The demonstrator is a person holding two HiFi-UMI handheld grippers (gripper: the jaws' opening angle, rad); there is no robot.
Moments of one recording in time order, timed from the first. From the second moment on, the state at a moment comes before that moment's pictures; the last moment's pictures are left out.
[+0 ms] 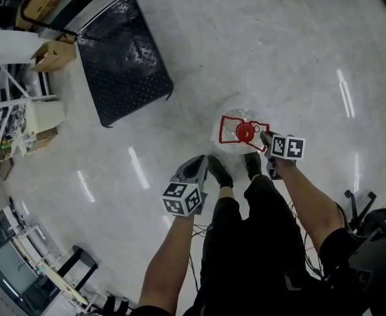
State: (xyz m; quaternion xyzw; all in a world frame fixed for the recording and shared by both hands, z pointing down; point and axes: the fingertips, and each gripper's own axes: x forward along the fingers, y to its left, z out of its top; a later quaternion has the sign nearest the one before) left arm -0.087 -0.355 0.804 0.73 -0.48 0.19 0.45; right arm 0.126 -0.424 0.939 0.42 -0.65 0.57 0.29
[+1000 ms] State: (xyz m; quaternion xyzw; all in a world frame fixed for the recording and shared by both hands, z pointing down) left arm -0.186 -0.382 0.542 0.72 -0.64 0.05 0.27; right arm 0.026 -0.492 0.671 0.28 -0.78 0.49 0.28
